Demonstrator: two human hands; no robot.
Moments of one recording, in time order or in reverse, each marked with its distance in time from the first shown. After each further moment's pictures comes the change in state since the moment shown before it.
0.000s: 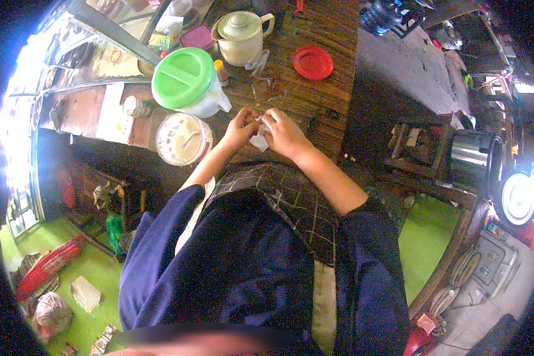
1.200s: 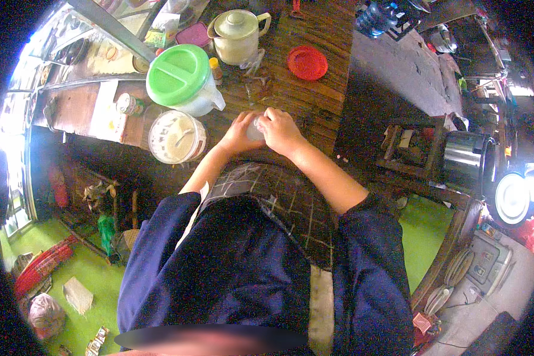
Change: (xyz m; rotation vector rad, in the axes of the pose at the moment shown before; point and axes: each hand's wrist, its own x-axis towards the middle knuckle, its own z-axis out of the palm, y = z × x) left_hand -0.001 -0.016 0.007 0.508 -0.029 0.442; right_hand 0.002 0.012 0.005 -0.195 -0.027 -0.016
